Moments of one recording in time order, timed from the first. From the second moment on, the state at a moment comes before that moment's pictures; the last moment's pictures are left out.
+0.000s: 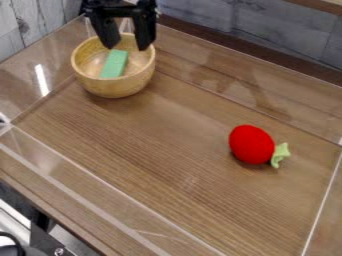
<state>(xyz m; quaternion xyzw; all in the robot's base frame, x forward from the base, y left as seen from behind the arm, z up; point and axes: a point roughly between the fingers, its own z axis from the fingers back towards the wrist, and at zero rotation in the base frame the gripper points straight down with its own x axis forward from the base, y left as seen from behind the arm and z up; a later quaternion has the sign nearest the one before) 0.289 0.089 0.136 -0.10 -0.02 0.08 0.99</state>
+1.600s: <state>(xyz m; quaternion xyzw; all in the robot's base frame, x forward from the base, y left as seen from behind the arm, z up) 0.284 -0.044 0.111 -0.03 -0.05 0.00 1.00</state>
